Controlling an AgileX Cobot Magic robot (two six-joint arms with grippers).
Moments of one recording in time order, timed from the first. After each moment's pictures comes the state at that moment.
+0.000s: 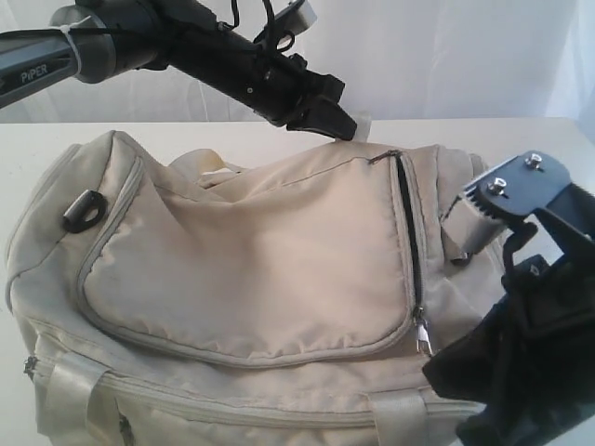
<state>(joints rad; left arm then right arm) -0.34 2.22 -2.07 -0.97 1.04 0.66 0.43 0.94 -0.74 0.42 0.95 -0.35</state>
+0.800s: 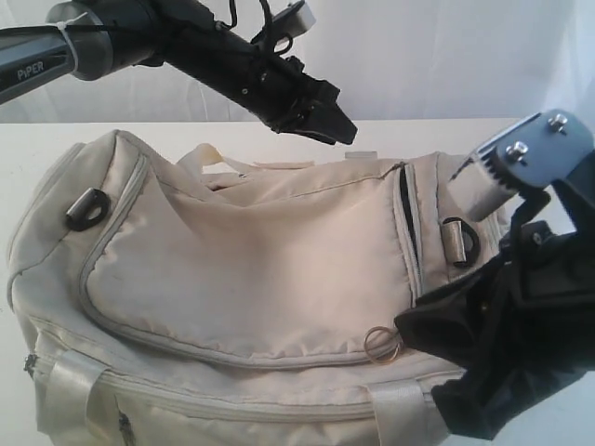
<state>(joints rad) -0.34 2.21 -2.07 -0.92 1.07 0.66 0.56 0.87 -0.73 0.27 0.74 -0.17</state>
